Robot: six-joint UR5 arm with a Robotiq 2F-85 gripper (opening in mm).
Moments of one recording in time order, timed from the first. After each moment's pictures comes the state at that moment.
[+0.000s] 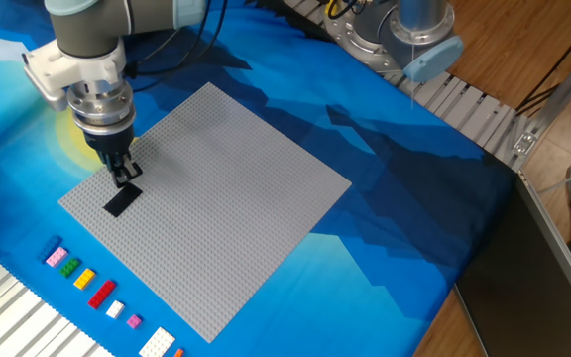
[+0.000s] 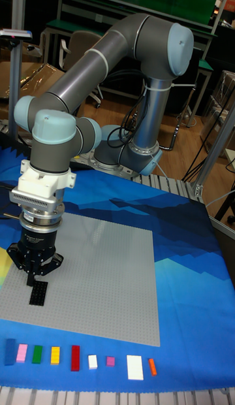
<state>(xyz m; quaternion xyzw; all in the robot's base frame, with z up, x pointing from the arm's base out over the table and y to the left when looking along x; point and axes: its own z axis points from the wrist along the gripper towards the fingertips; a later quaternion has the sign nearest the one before) 0.628 -0.151 0.006 0.09 0.99 0.01 0.10</state>
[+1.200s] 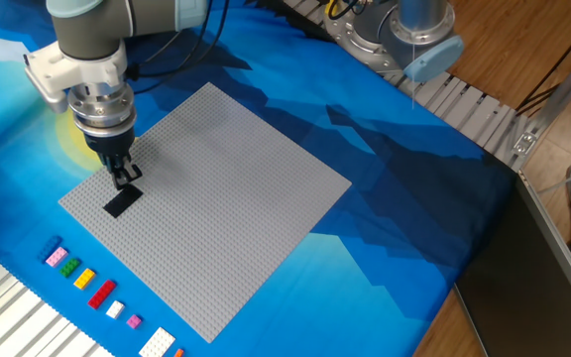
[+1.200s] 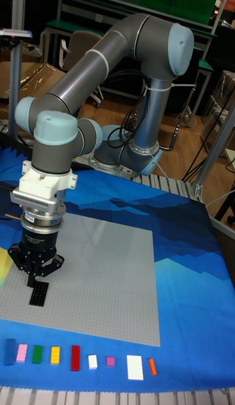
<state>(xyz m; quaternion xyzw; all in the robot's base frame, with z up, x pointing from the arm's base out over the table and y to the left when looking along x) 0.629 -0.149 0.005 0.10 0.99 0.01 0.10</state>
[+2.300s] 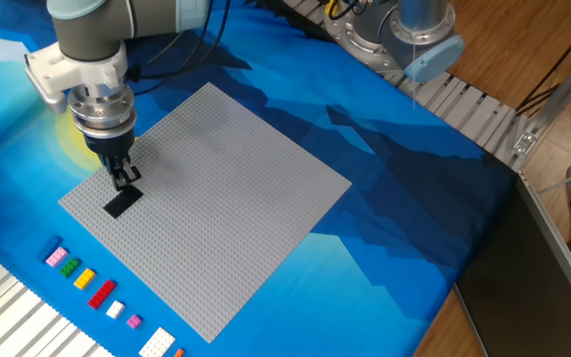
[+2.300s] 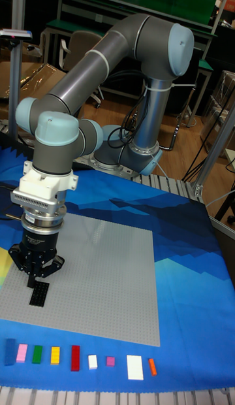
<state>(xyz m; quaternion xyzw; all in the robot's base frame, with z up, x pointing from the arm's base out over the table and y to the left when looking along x) 0.632 -0.148 0.005 0.11 0.99 0.01 0.10</state>
